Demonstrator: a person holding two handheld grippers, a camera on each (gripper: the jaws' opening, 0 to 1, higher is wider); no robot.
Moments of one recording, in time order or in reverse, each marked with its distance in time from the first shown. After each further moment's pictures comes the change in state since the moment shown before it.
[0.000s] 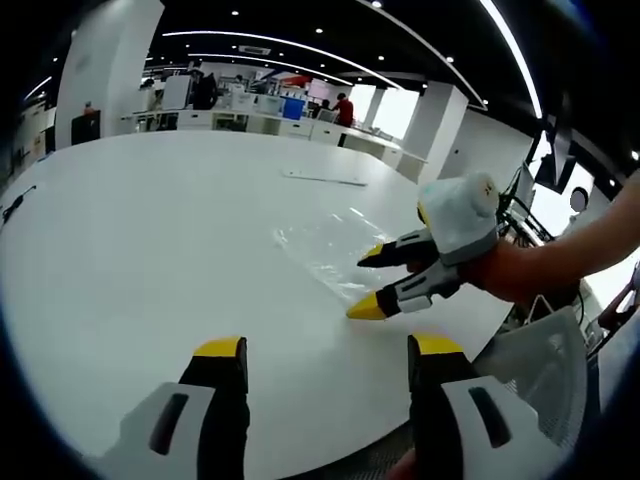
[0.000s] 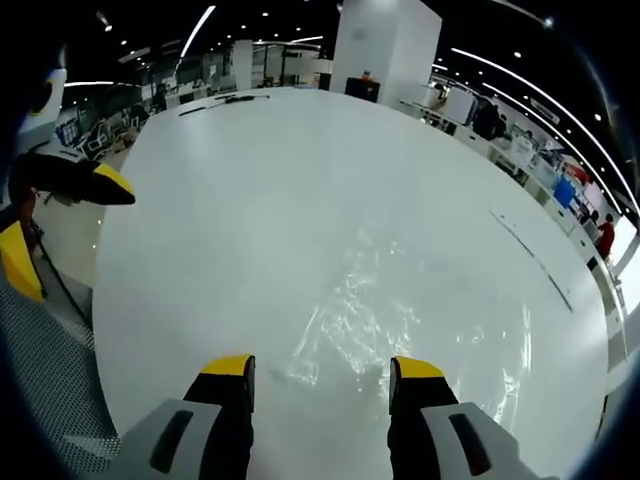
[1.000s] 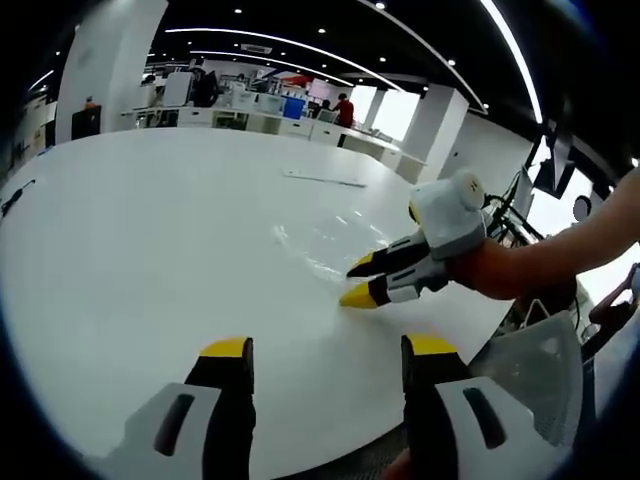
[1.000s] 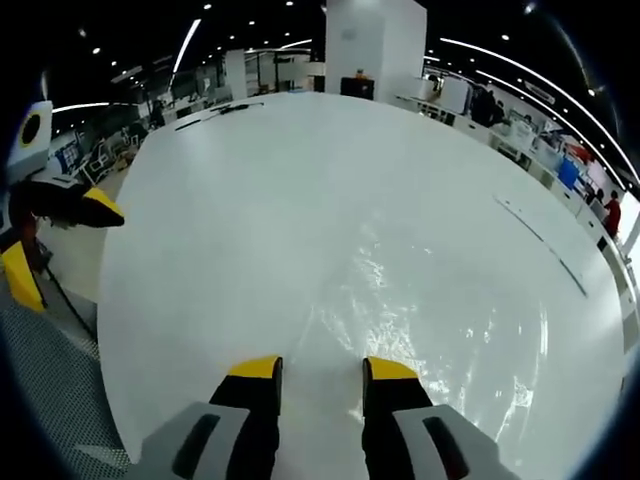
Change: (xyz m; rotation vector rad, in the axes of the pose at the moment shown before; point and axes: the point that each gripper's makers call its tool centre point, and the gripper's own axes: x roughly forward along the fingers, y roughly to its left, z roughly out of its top) left arm 0.000 -0.002 0.000 -0.019 -0.002 -0.013; right arm 0.009 -0.005 -0.003 0.061 -0.022 0.055
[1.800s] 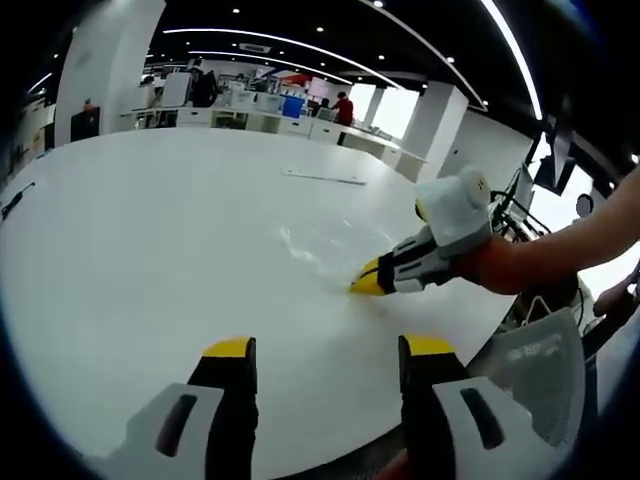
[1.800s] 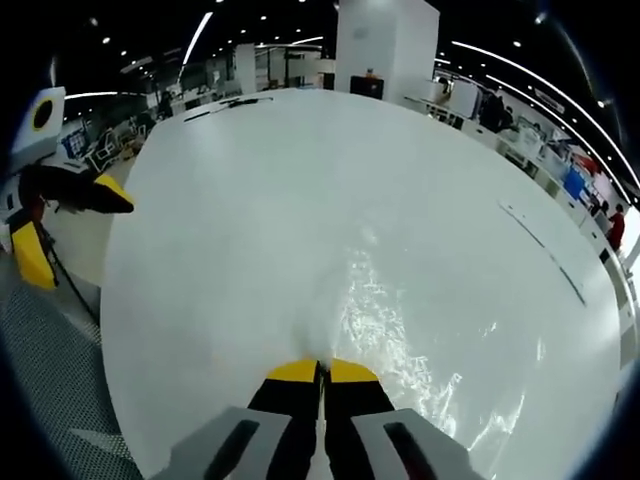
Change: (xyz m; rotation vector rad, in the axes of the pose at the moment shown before) left arm 0.001 0.002 0.000 0.019 0.008 0.010; right arm -0.007 0.001 -0.002 -0.052 0.018 0.017
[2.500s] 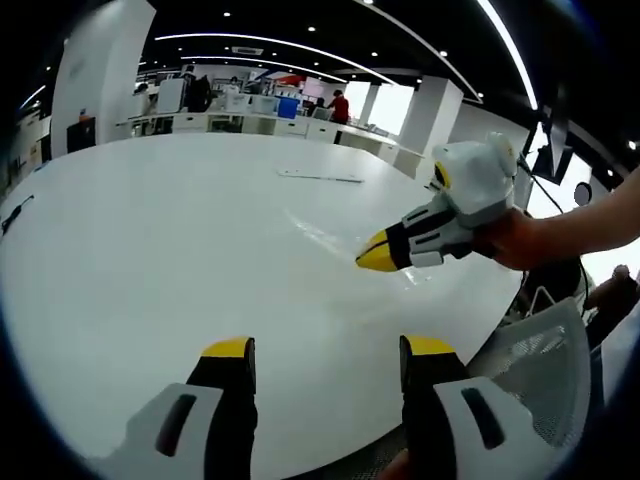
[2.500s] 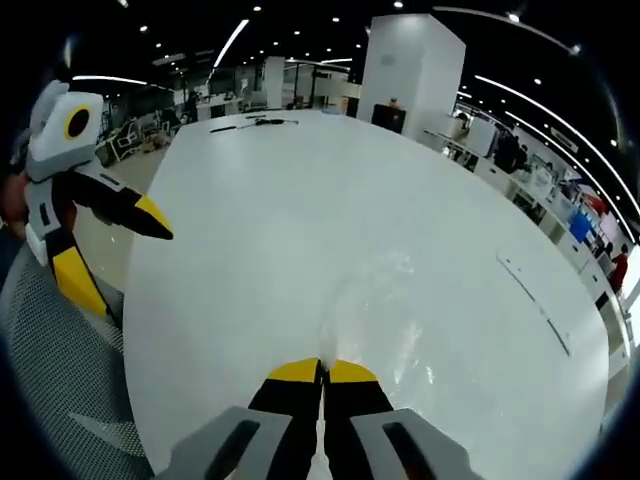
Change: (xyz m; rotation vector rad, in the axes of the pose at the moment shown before) left arm 0.000 -0.003 0.000 0.038 0.003 0.000; right arm -0.035 0.013 0.039 -0.131 -0.100 0.008
